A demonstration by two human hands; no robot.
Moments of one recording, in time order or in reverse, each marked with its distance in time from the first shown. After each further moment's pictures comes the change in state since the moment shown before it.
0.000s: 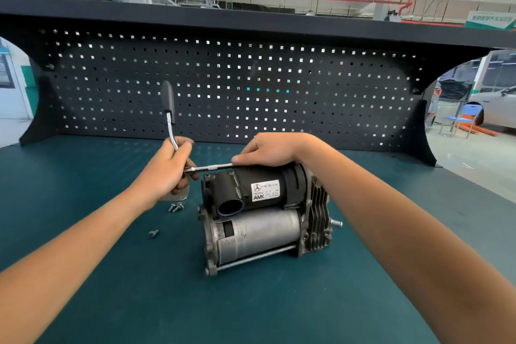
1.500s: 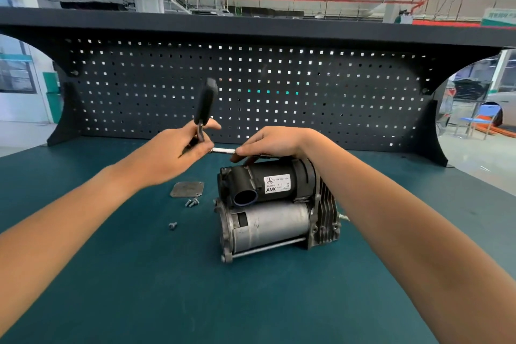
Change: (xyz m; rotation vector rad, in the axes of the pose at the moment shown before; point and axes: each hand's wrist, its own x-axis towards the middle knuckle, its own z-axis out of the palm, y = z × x) left_hand -0.017 0.031 -0.044 0.711 -0.181 0.610; right_hand 0.006 -0.006 0.002 0.250 0.009 -0.092
